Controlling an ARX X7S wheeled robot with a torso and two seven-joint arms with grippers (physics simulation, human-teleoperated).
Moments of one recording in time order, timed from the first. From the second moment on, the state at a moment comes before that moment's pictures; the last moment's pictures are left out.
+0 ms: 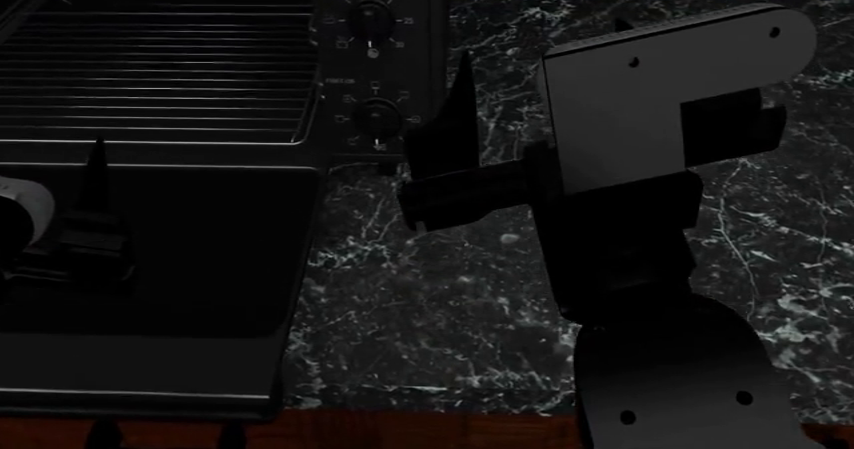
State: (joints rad) left arm -0.57 -0.23 0.09 0.71 -0.05 -1.06 -0.06; right arm 0.83 0.15 -0.13 -0.61 0.13 1.18 -0.01
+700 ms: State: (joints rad) left arm -0.59 -0.26 0.11 0.70 -0.06 -1.09 -0.07; right arm 0.84 0.17 -0.14 -0.63 0.15 1.20 0.01
